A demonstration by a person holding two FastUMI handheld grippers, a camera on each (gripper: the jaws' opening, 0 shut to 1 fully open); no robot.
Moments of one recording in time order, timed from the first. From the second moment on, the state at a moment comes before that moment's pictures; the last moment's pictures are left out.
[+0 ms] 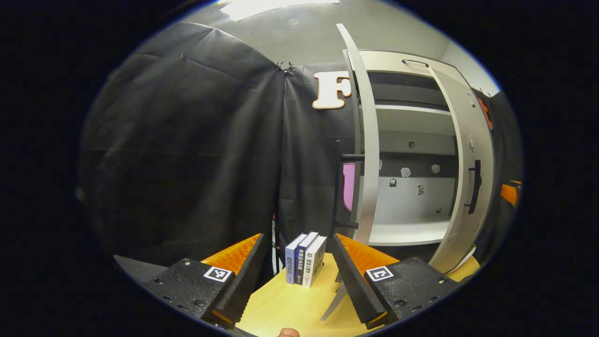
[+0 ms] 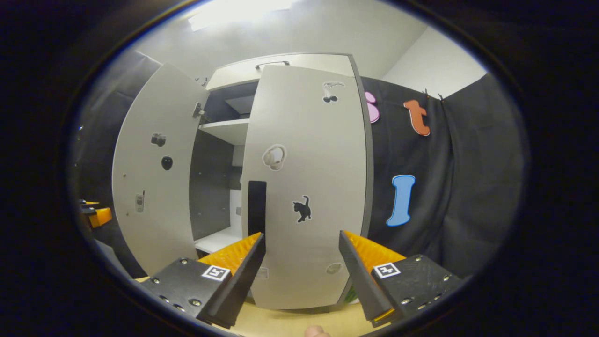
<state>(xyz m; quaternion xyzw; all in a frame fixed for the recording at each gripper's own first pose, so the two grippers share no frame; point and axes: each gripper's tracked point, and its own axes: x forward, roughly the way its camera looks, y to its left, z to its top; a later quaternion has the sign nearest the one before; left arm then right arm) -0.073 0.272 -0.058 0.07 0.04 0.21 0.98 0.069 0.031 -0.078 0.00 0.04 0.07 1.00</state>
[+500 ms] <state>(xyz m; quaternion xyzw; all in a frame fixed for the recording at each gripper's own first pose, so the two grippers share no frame) -0.054 0.262 -0.066 0.09 0.05 0.15 0.98 0.073 0.028 -0.081 0.00 0.04 0.05 1.00</state>
